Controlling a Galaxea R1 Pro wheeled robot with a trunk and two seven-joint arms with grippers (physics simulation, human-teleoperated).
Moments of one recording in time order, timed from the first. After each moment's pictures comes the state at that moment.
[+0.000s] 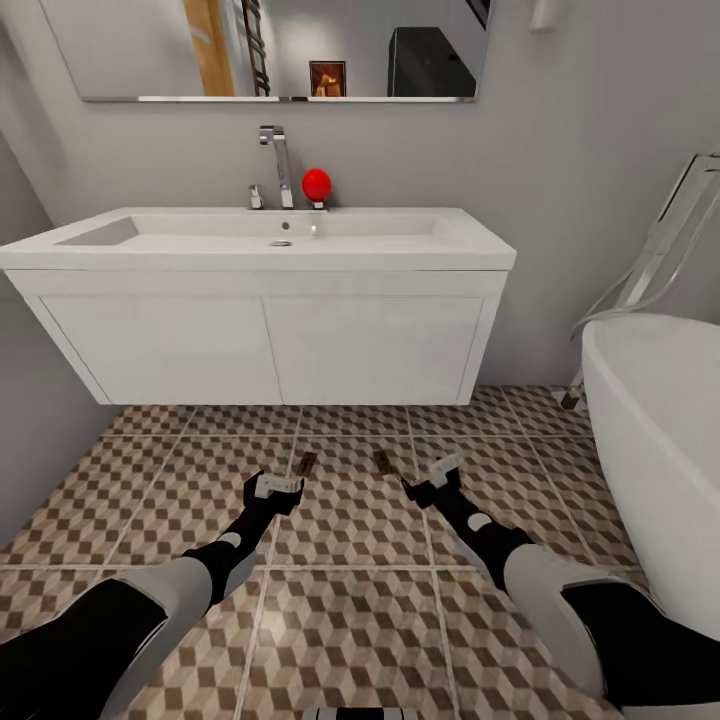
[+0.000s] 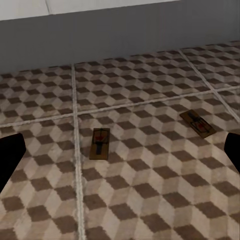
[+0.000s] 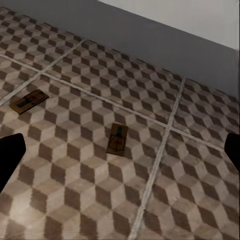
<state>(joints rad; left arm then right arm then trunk) -0.96 -0.06 -0.46 0.07 0.30 -0.60 -0.05 -0.98 0.06 0.09 -0.02 0.29 -0.48 0.08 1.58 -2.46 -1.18</state>
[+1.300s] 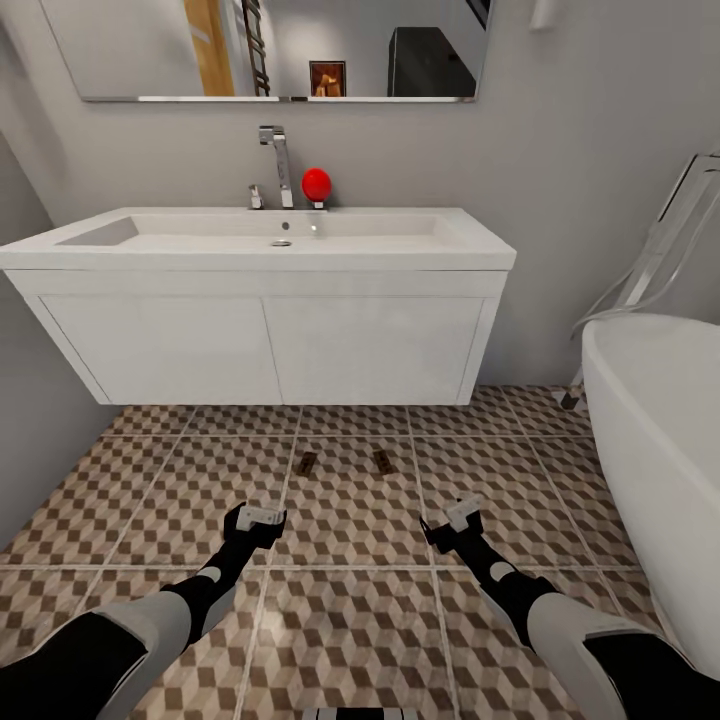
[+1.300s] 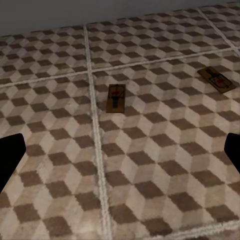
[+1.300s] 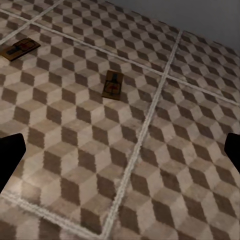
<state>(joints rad) -0.87 -0.01 -0.45 0.08 0.31 -0.59 -0.05 -0.84 0.00 0.09 -0.02 0.29 -0.52 0.05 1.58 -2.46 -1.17</state>
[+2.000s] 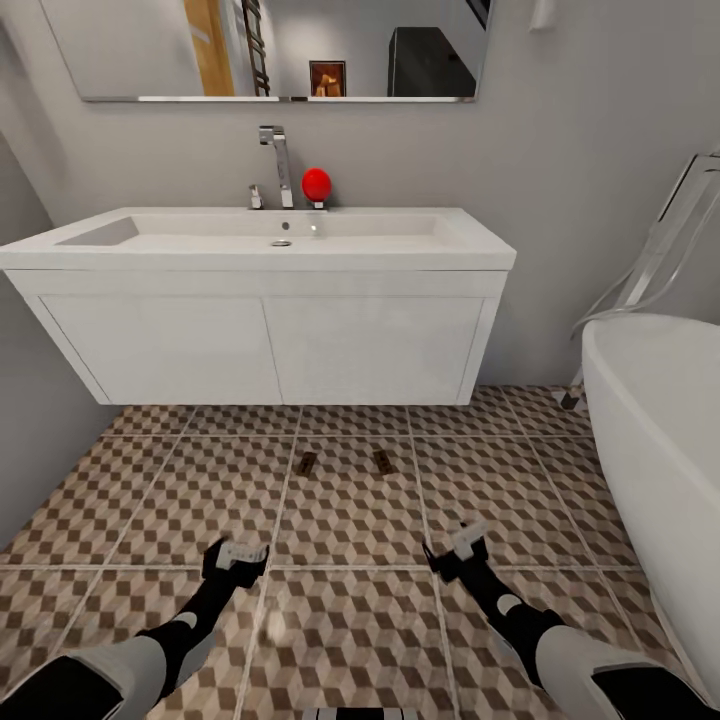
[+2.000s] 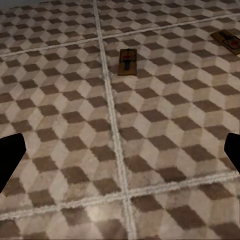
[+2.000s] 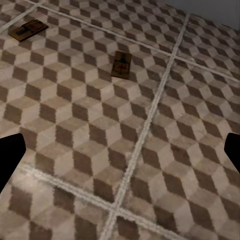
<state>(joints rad) -0.76 0.04 -0.45 0.08 0.31 -0.65 -0.05 -0.76 0.00 0.09 -0.02 0.29 -0.58 0.05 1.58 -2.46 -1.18</state>
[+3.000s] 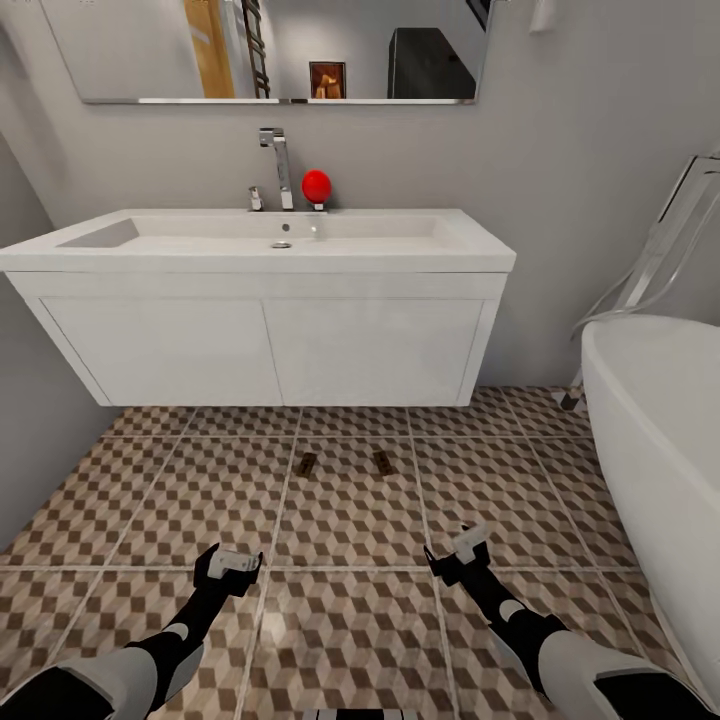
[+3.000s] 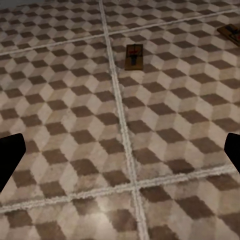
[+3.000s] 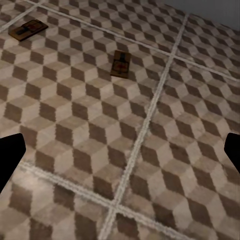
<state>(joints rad) -0.74 0.06 -0.45 0.08 0.31 -0.68 -0.05 -0.75 -0.01 0.09 -0.02 0.29 -0.59 0.04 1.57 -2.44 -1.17</state>
